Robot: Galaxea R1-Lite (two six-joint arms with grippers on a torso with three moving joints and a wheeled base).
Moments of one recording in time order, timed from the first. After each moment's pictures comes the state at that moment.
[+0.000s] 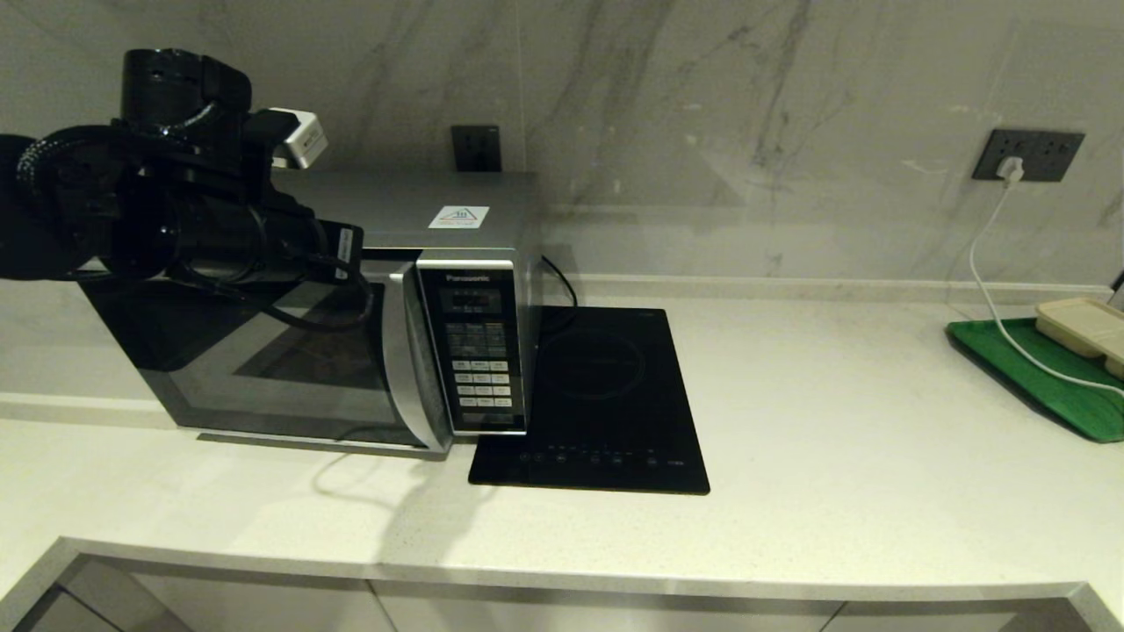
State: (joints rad) left arm -0.27 1.71 -1.51 0.23 0.16 0.07; right arm 0.00 0.00 -0.07 0.17 -0.04 0.09
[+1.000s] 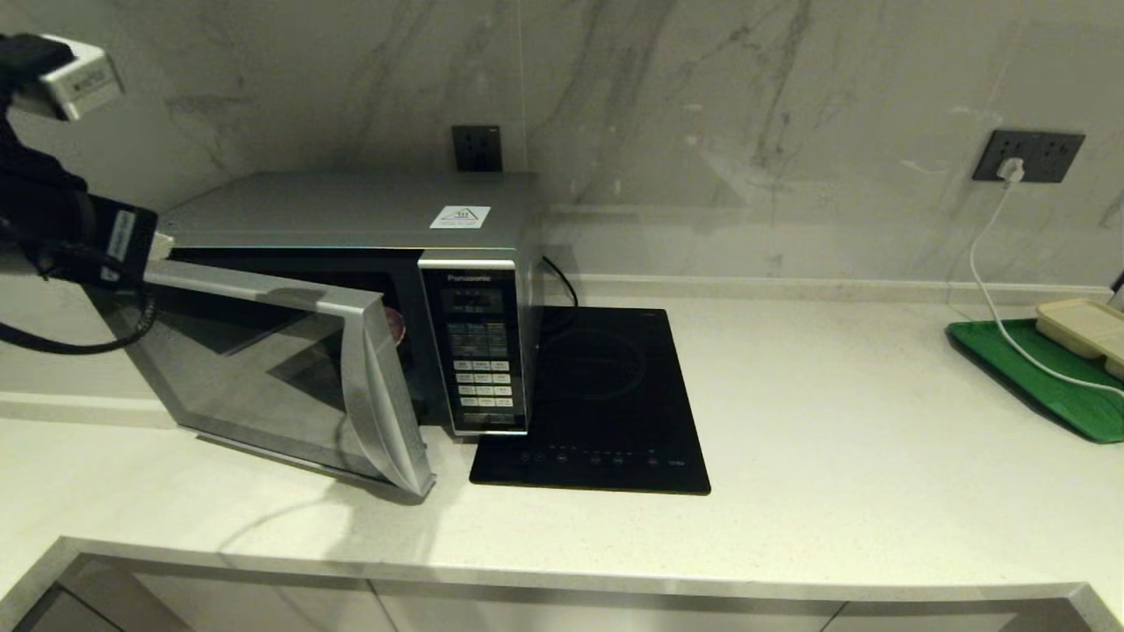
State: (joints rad) left arm -0.12 1.43 -1.55 0.58 0.21 0.23; right arm 0.00 0.00 -0.07 0.17 -0.04 0.09
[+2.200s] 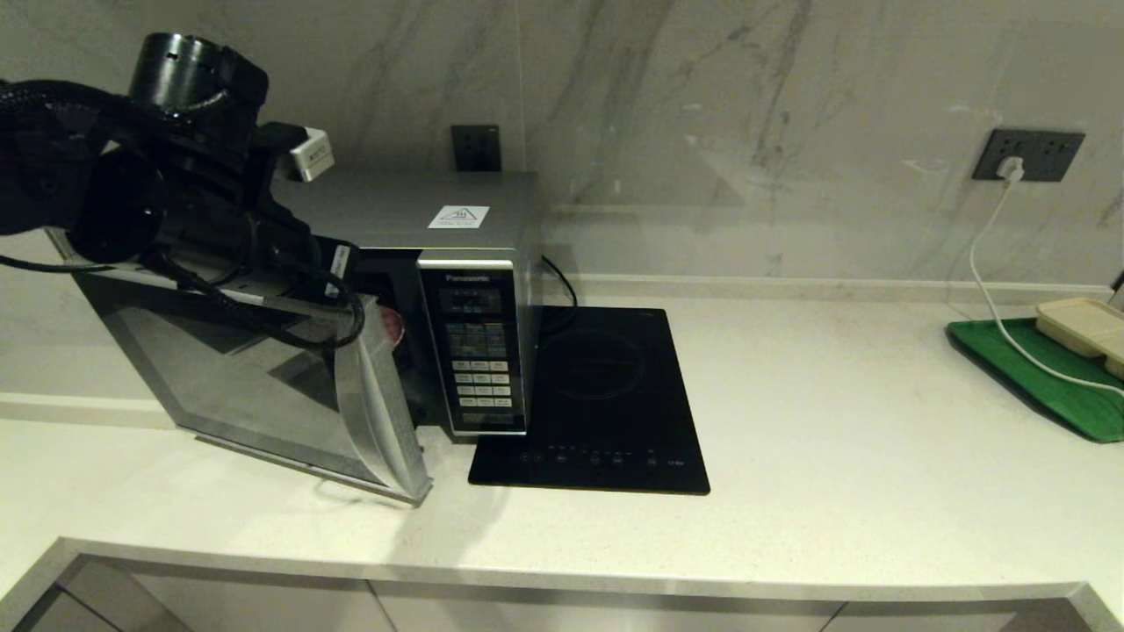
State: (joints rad) left arm -0.32 1.71 -1.63 0.53 0.24 0.03; right arm 0.00 0.00 -0.07 0.17 -0.04 0.09
